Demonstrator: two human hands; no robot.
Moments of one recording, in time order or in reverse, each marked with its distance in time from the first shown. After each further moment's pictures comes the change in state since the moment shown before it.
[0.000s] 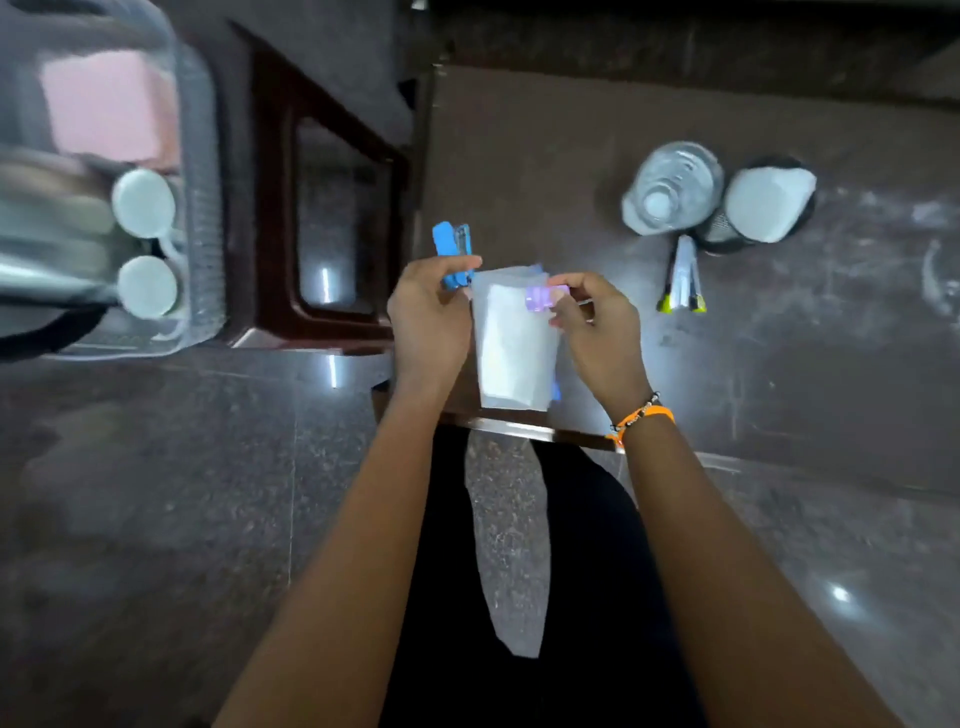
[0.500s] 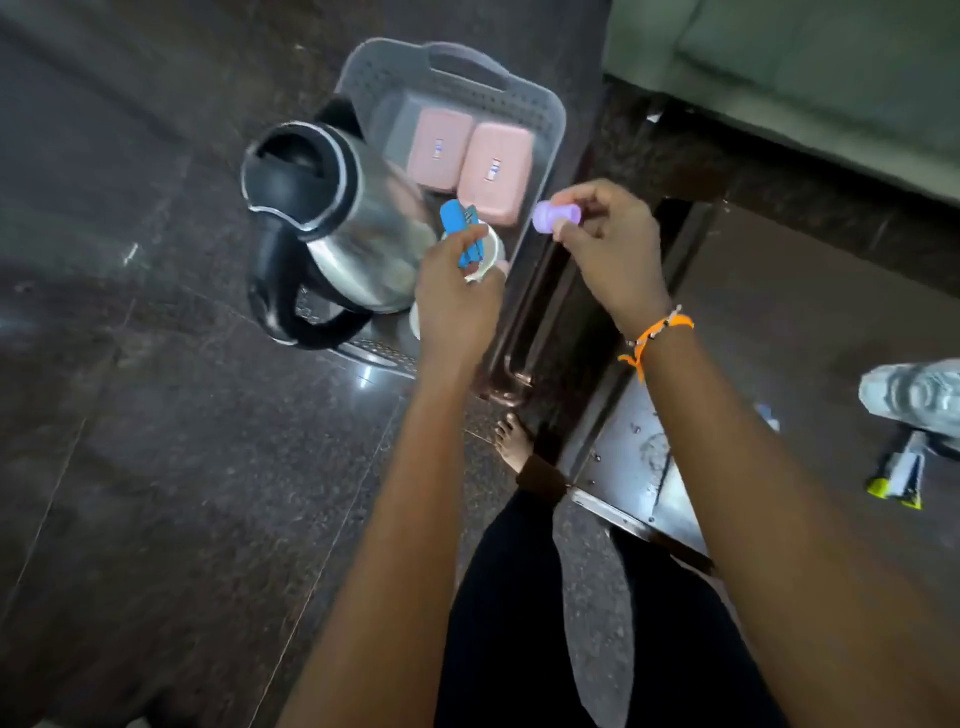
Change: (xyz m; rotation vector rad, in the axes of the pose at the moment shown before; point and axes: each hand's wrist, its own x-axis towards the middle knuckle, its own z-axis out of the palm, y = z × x) left_hand 0.107 -0.046 -0.233 -0.256 0.267 -0.094; right_hand 0.058 -0.194 0.252 -0.100 -0.235 -0.356
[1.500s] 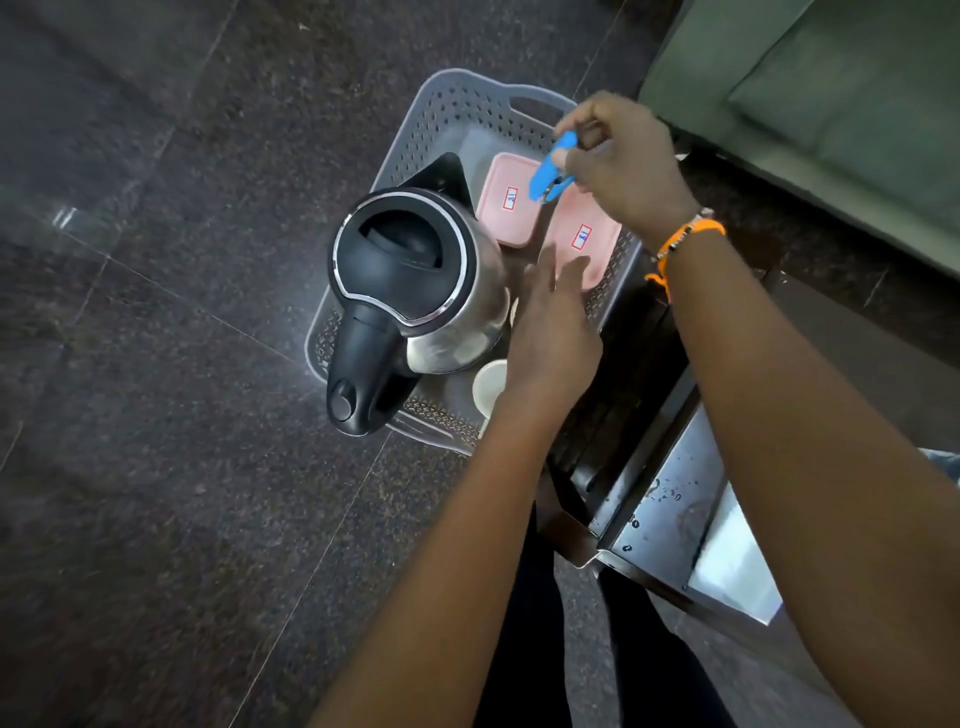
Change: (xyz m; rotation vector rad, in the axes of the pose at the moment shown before) left_hand 0.075 -0.008 -0.002 0.309 -0.349 0.183; right_hand 0.134 -0.056 0.082 -0.341 -0.165 -0.140
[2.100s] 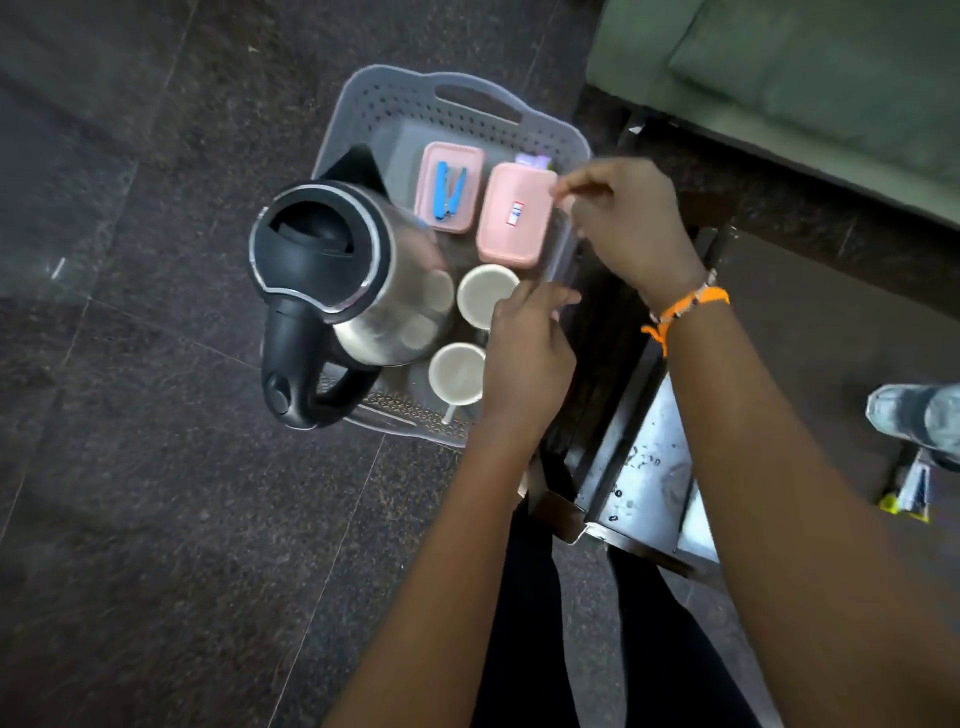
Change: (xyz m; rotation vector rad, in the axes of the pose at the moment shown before) left_hand -0.035 0.011 0.033 -0.054 0.148 0.133; right_hand -0.077 0.033 -0.036 -0.026 0.075 0.118
